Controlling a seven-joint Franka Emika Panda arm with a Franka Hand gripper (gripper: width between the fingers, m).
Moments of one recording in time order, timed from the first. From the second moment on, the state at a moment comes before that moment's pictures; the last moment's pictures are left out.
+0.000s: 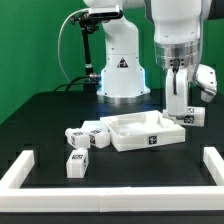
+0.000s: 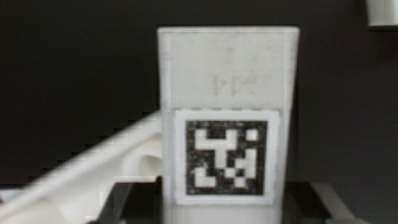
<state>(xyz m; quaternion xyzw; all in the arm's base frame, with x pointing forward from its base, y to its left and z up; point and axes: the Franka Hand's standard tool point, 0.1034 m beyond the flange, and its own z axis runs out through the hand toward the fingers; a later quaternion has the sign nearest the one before) 0.444 0.113 0.075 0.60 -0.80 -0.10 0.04</state>
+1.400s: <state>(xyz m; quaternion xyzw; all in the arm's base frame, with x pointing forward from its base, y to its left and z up) 0.401 0.180 0.018 0.63 -0.76 -0.09 0.08</state>
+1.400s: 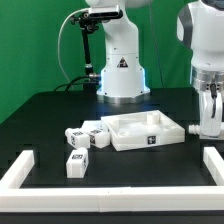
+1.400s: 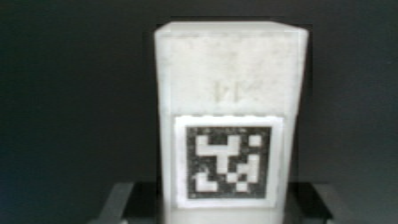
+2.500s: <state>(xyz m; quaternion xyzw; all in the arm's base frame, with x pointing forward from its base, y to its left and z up) 0.418 0.127 0.077 0.70 -0.71 -0.09 0.02</state>
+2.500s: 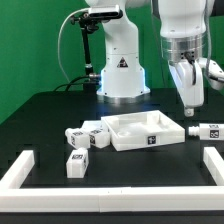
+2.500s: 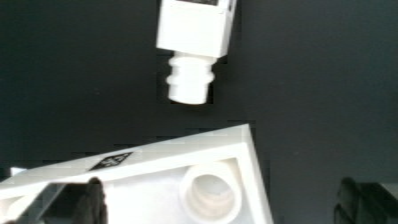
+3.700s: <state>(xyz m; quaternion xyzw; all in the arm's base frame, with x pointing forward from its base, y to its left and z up) 0.382 0.049 0.061 0.79 -0.61 -0.10 0.03</state>
